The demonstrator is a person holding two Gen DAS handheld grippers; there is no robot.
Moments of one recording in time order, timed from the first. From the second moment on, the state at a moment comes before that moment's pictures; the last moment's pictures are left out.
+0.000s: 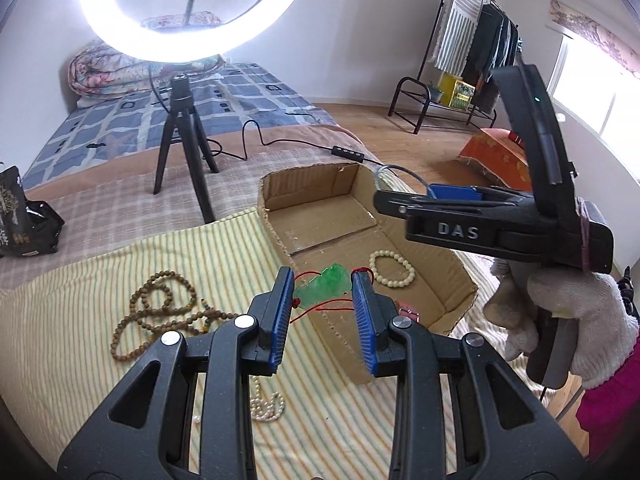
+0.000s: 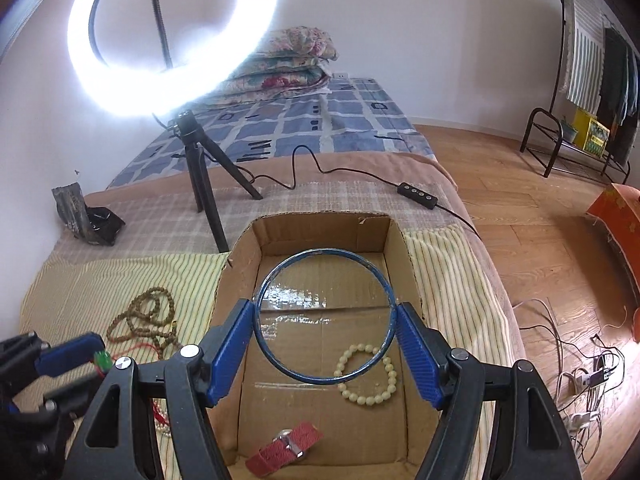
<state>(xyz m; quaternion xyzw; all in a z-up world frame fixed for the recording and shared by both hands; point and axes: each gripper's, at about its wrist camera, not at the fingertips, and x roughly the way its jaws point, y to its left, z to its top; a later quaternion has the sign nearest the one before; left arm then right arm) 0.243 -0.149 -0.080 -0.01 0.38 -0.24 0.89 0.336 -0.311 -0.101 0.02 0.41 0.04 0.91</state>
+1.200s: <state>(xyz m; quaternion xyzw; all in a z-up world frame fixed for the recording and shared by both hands) 0.245 -0.196 -0.096 0.02 0.39 -0.26 0.88 0.357 -0.323 -0.107 0.04 0.41 0.02 0.91</state>
